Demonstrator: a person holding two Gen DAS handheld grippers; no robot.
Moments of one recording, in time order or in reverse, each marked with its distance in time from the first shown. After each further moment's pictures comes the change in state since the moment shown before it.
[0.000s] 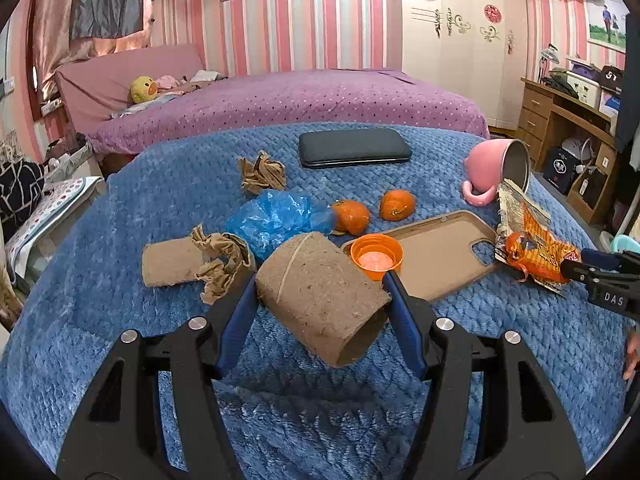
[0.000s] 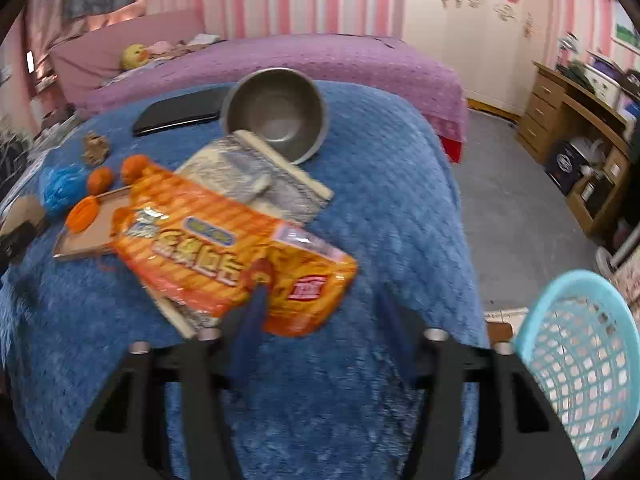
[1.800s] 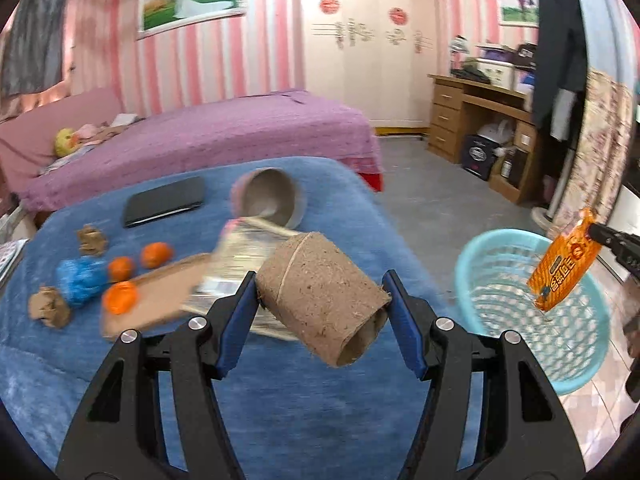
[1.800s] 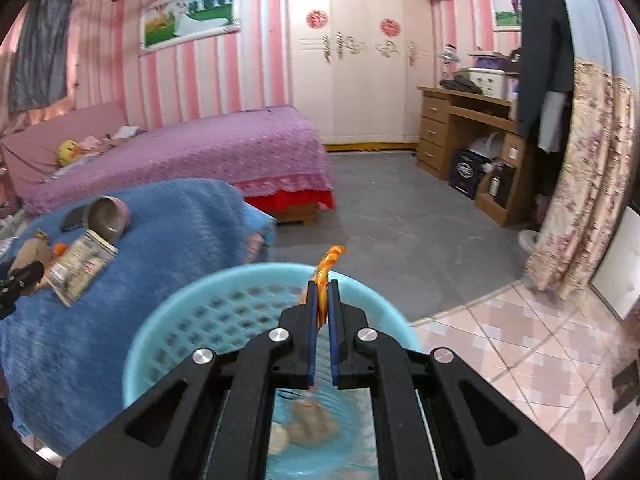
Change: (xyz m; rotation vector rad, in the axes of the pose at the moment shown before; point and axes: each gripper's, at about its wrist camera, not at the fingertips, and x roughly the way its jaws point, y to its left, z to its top) left arm -0.066 -0.225 0.000 0.173 -0.078 -0.244; right arm -0.145 -0.251 -0.087 0.268 -0.253 -0.244
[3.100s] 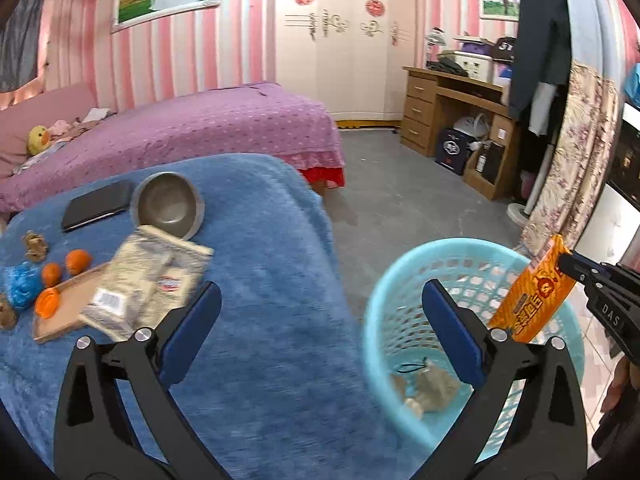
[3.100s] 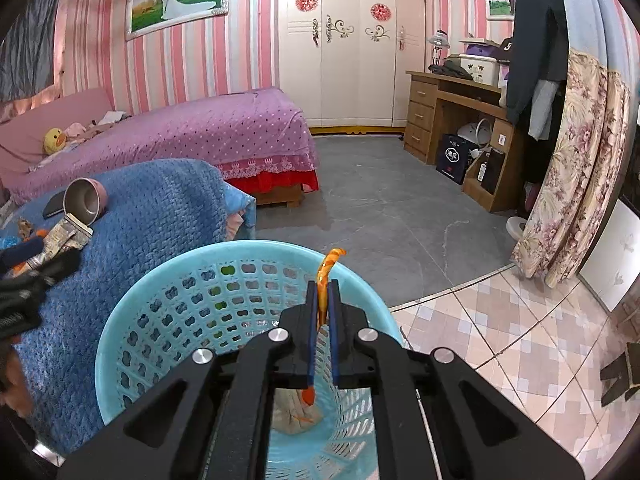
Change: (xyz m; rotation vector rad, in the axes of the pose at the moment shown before) left arm 0.033 -0.069 0.015 -0.003 0.024 -0.065; right arm 0.014 0.009 -0.004 -0.028 0.051 -0.055
